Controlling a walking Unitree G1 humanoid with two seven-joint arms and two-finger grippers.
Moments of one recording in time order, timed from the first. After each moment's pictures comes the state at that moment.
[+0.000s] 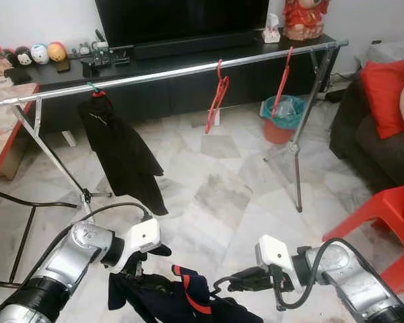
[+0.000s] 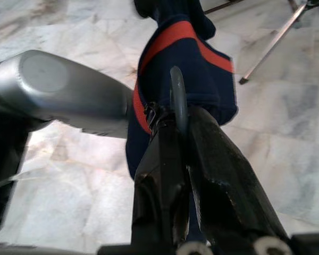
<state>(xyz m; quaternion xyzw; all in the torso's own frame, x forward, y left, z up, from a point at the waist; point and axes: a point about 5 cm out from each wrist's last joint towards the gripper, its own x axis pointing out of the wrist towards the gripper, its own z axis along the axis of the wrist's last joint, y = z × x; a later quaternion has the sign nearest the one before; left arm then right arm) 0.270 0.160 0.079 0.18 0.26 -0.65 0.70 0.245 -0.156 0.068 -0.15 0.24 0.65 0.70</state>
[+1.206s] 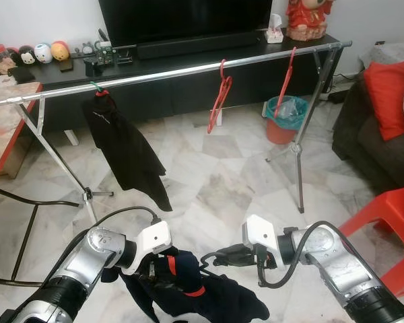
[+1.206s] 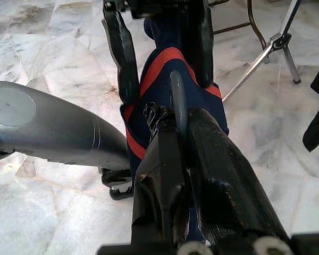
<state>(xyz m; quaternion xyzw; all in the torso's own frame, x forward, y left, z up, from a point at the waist) 0.279 0.145 0.061 0.18 0.25 -0.62 0.72 0.267 -0.134 0.090 -0.17 0.17 0.65 0.72</state>
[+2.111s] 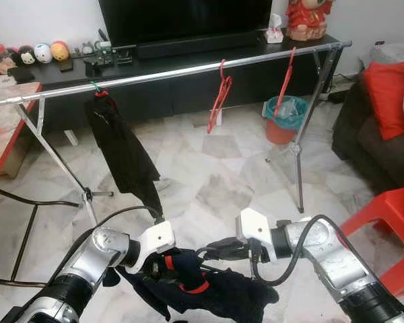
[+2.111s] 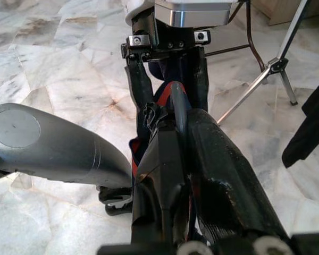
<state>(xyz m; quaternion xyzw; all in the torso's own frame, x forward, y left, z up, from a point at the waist) 0.281 0.143 0.055 0.19 0.25 -0.62 0.72 0.268 -0.117 0.105 -0.16 0.14 0.67 0.71</state>
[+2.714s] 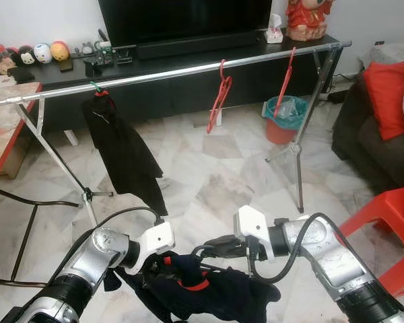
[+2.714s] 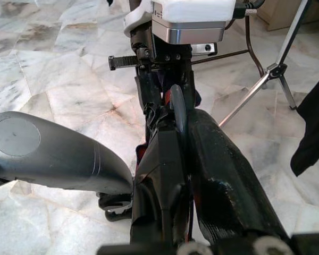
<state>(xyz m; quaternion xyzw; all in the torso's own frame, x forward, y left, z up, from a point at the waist) 0.280 0.143 0.054 0.19 0.26 -0.62 0.72 0.270 -0.113 0.108 -0.15 0.14 0.67 0.72</state>
